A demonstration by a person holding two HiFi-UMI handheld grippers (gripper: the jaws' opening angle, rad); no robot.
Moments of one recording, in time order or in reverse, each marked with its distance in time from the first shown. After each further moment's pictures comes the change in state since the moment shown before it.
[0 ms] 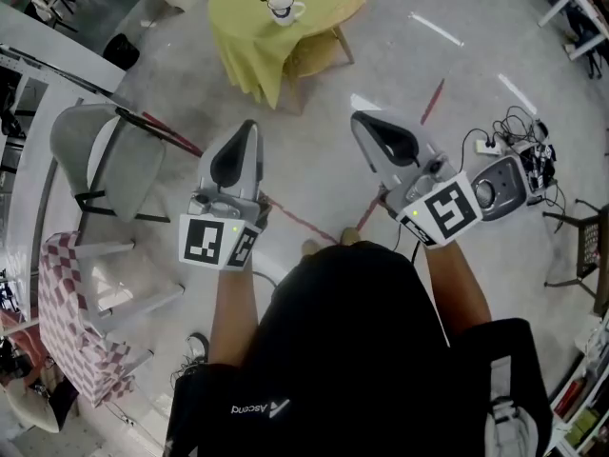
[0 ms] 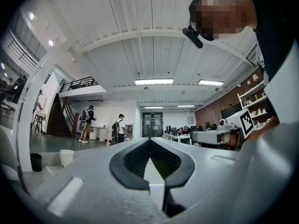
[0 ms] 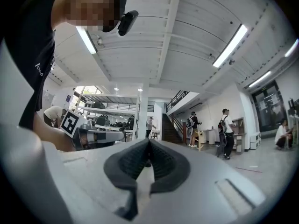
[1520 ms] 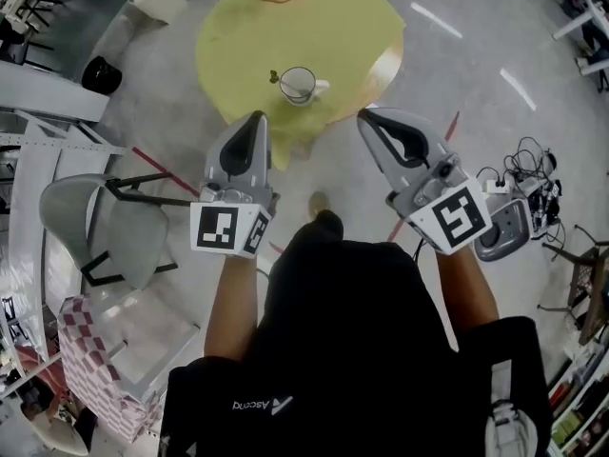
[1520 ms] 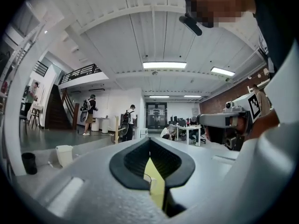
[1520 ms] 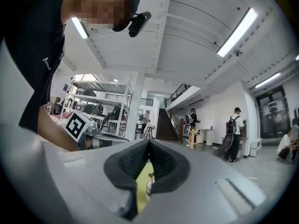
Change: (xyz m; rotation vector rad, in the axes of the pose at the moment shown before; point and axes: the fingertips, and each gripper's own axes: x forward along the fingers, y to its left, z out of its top) left arm 0.330 0.258 -0.106 -0.011 0.119 0.013; right arm 0.302 -0.264 -0.070 -0.041 0.074 -0.011
